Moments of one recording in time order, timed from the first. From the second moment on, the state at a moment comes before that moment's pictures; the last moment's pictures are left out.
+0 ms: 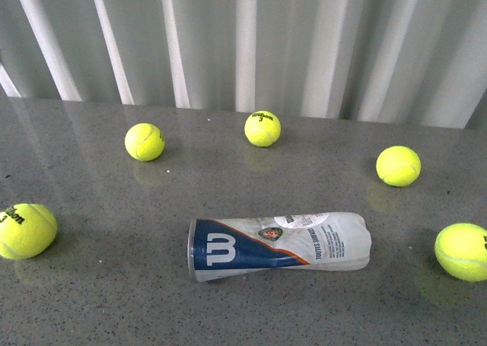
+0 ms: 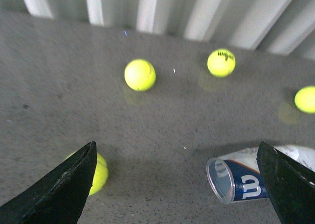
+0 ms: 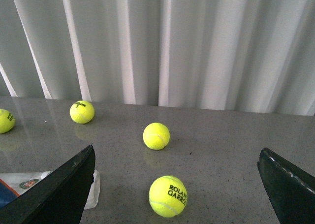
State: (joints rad) left arm -0.05 1.10 0.58 0.10 0.15 -0.10; right arm 0.00 0.00 0.00 0.00 0.00 -0.01
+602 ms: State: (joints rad) left arm -0.17 1.85 0.76 0.28 0.37 -0.36; right arm 0.00 0.00 0.00 0.00 0.00 -0.01
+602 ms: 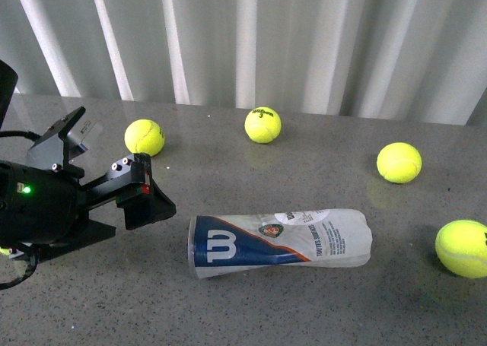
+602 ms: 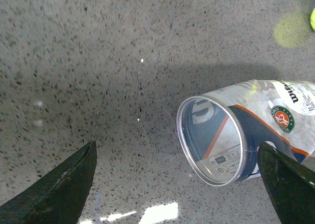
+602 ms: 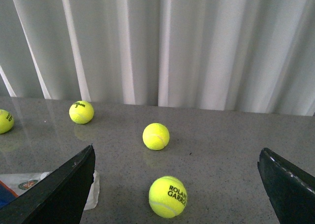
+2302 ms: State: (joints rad) left arm -0.36 1.93 0.69 0.64 0.40 -0.91; right arm 0.00 0.00 0.00 0.00 0.00 -0.01
